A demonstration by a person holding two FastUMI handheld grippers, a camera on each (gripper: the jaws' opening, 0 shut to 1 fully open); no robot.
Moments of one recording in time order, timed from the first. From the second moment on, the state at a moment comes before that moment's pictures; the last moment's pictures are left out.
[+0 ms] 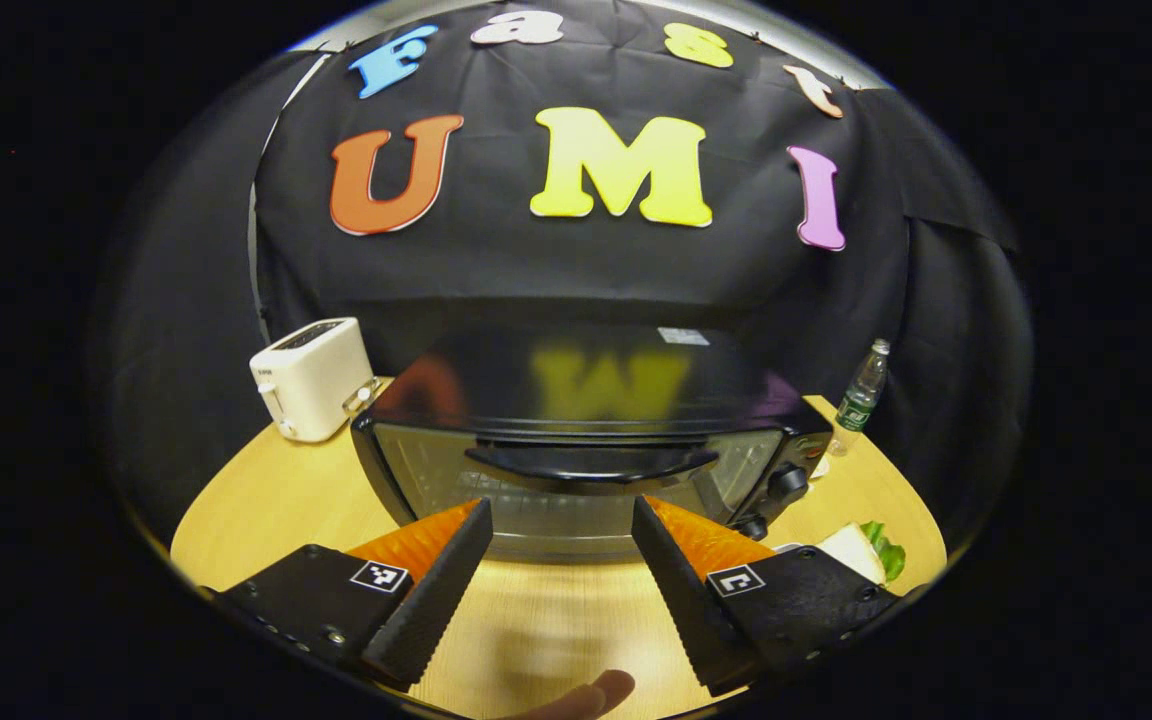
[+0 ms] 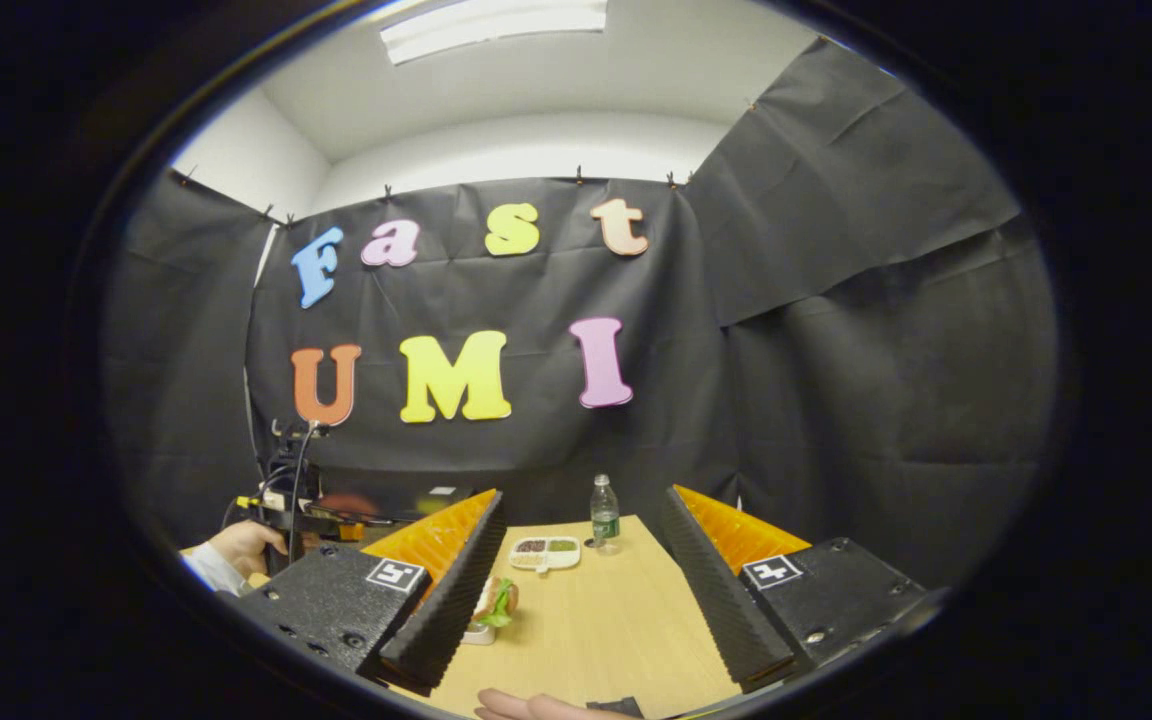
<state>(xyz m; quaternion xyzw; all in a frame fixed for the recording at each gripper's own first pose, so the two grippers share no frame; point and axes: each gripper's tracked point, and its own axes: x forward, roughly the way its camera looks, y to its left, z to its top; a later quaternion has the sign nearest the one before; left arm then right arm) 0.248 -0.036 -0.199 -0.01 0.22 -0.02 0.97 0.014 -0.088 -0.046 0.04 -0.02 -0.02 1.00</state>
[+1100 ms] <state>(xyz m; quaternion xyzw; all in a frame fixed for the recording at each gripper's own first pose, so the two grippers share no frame) 0.229 -0.032 -0.207 -0.01 0.23 -0.02 0.97 0.015 -0.088 -0.061 0.03 0.00 -0.02 1.00</state>
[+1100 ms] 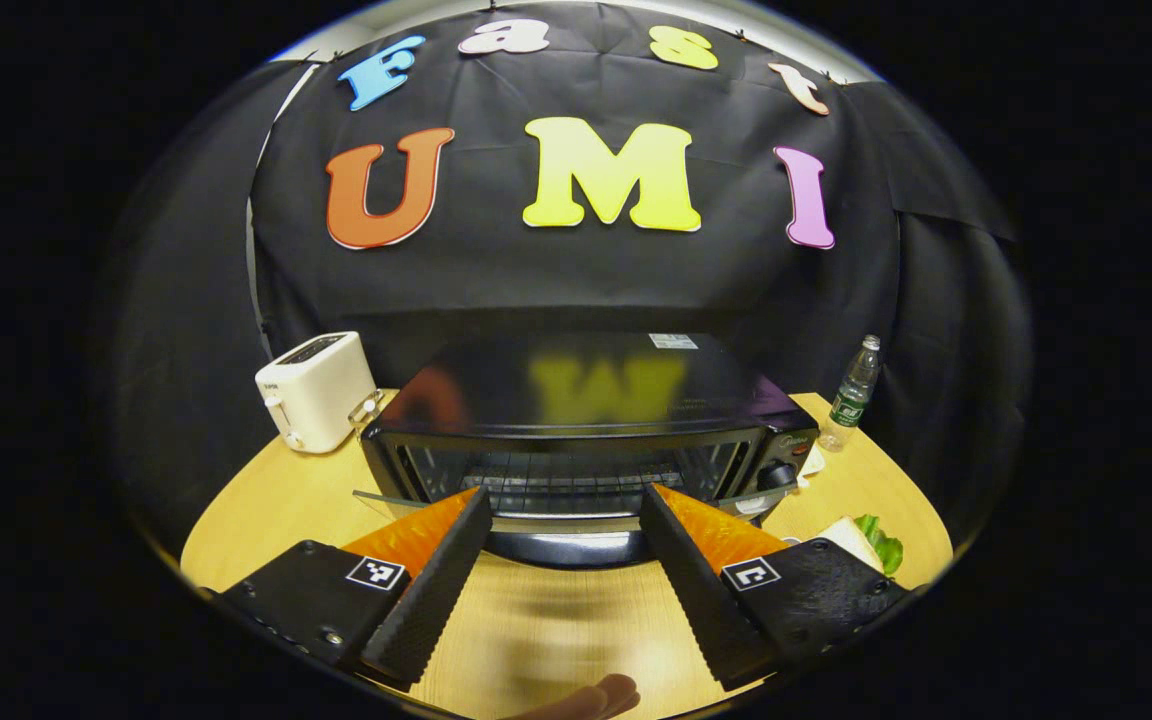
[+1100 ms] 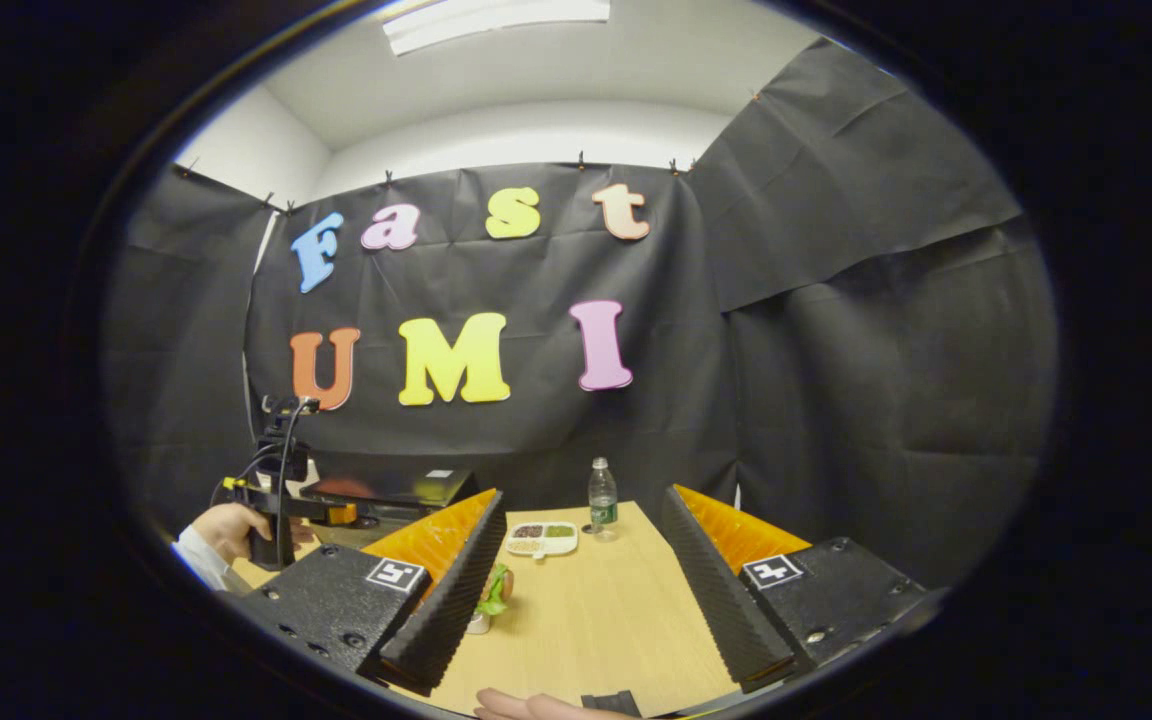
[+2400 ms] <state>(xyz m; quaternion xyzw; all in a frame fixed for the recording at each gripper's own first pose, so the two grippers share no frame) 0.124 -0.035 -0.333 0.02 0.27 -0.02 0.96 0.014 -0.069 -0.068 0.01 0.02 -0.03 1.00</state>
